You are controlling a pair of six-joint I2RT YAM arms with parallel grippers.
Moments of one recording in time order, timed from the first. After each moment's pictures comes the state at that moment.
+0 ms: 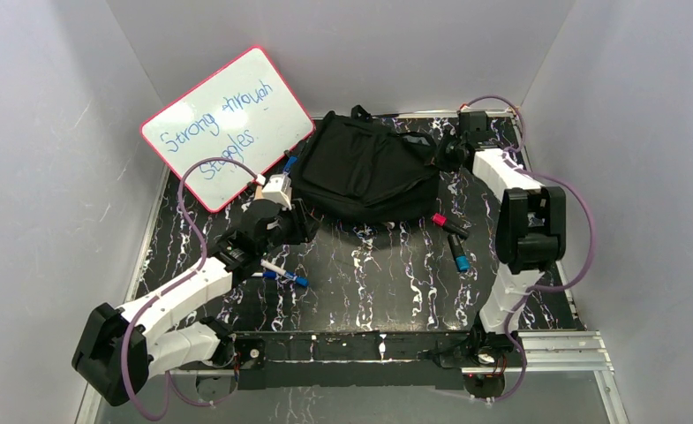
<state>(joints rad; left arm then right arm) -0.62 1.07 0.61 0.01 -0.04 -0.56 0.10 1.90 1.42 -0.32 -0.24 0.46</state>
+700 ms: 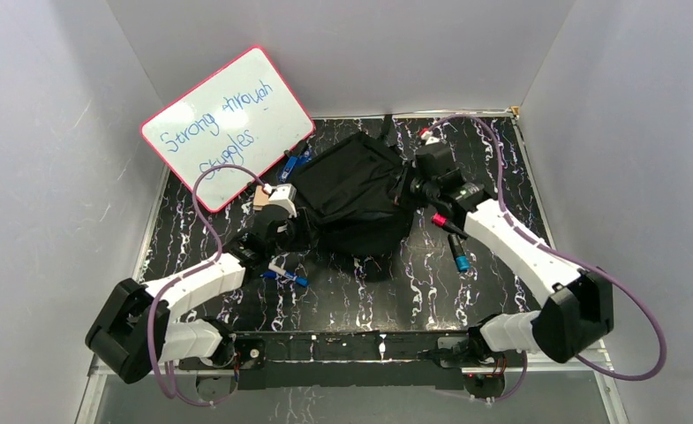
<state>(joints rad) -0.62 1.20 0.54 0.10 -0.07 -0.57 0.53 1.33 1.15 -0.48 -0.05 0.63</state>
